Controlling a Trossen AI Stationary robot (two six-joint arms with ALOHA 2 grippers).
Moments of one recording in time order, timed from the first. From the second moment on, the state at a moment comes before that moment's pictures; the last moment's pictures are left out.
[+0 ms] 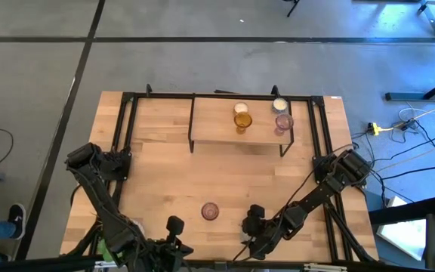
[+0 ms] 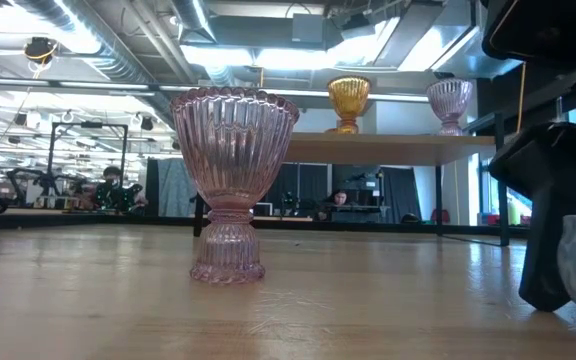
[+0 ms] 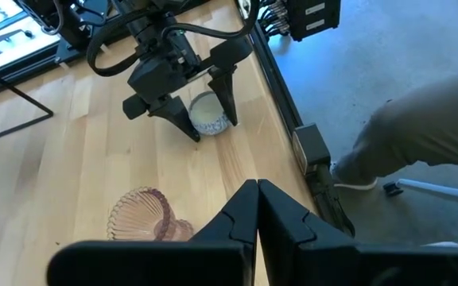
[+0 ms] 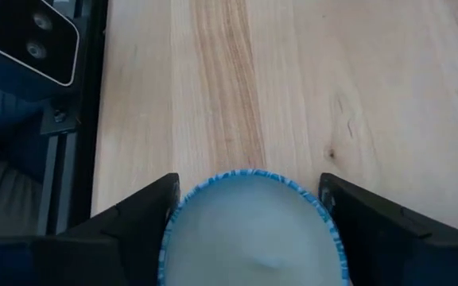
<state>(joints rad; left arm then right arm) -0.94 1.85 1.64 -0.71 -0.72 -0.39 0.78 1.97 1.04 -0.05 0.29 0.84</state>
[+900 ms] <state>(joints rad) -0.95 1.85 1.64 -0.71 -0.72 -0.40 0.77 1.98 1.19 -0.33 0.23 0.82</state>
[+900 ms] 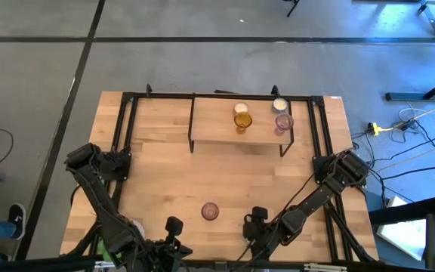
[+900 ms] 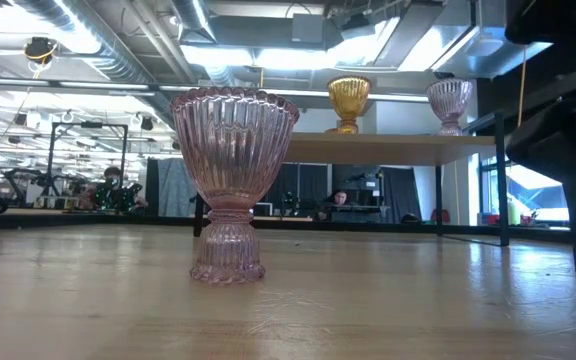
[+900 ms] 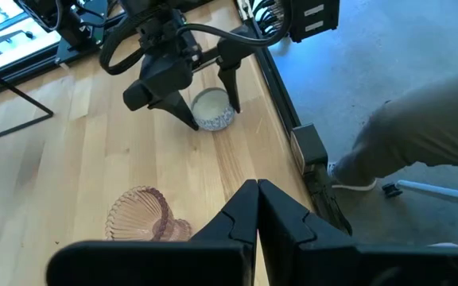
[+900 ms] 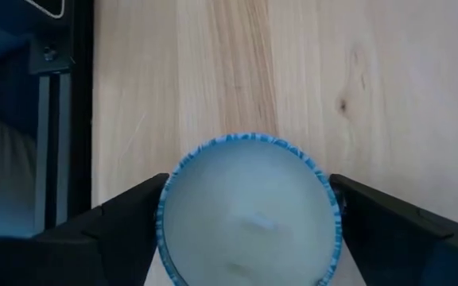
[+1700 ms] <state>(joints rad) -0.95 1.85 1.64 -0.71 -0.72 -0.40 0.77 1.98 1.29 -0.53 0.23 0.84</state>
